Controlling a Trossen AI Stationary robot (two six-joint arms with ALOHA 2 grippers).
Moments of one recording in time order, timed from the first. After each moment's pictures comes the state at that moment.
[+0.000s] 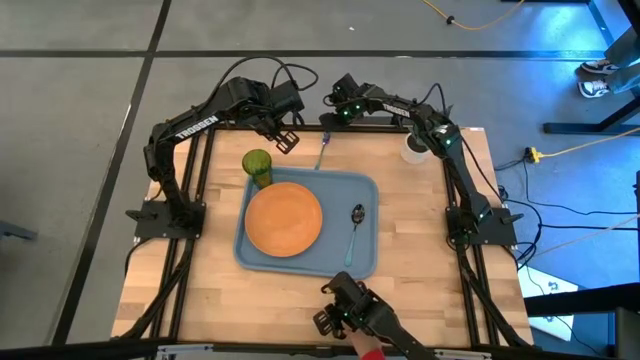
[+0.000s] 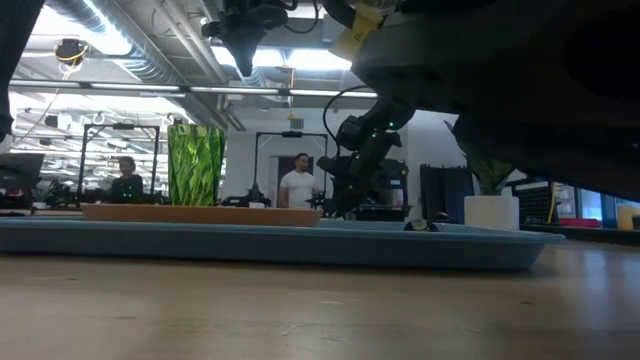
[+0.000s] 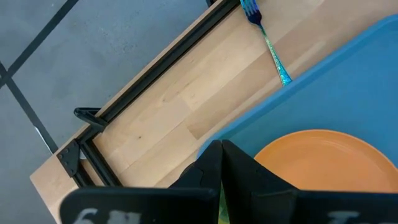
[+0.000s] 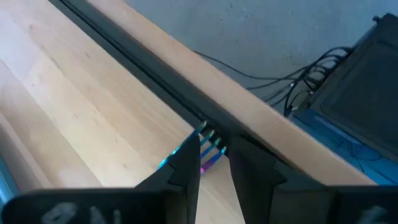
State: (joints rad) left arm 0.41 1.76 2.06 -1.55 -0.33 -0.42; right arm -0.77 2.39 1.96 -0.62 -0.31 0.28
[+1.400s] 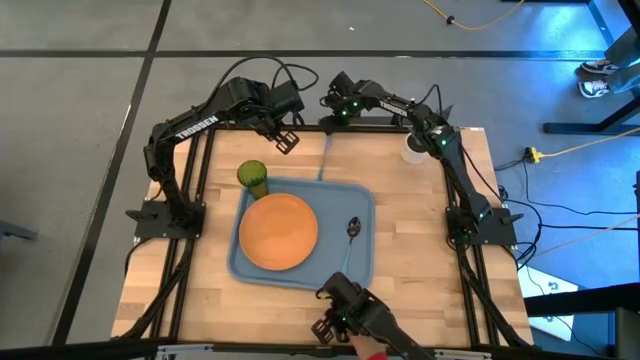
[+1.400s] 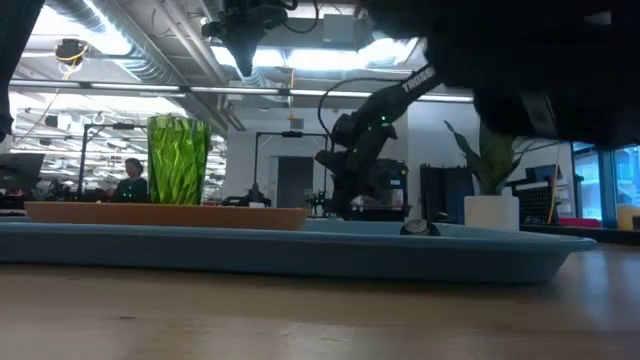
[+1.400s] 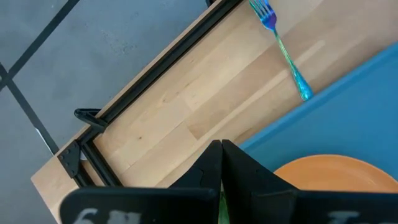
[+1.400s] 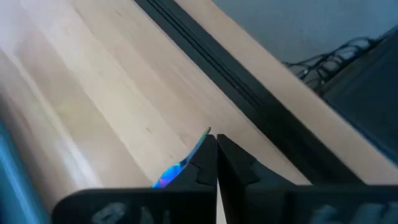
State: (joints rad) left arm 0.41 1.76 2.06 -1.55 -0.33 -0.41; right arm -0.75 2.43 2.10 -0.83 -0.36 0.15
